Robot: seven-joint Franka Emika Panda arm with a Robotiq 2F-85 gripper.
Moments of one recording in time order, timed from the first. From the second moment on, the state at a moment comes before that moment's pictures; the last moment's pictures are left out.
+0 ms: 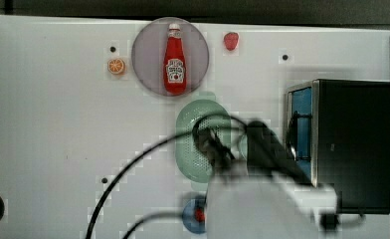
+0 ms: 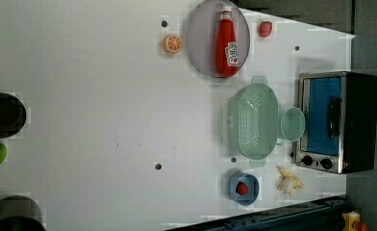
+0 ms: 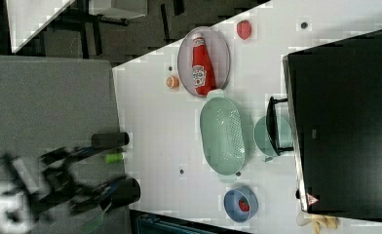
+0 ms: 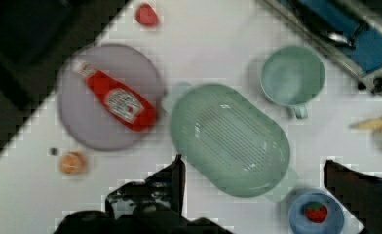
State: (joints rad) arm 0.02 -0.45 -0.08 -2.10 -0.05 0.24 0.06
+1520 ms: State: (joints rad) arm 0.03 0.40 -0.04 -2.41 -0.05 1.13 0.69
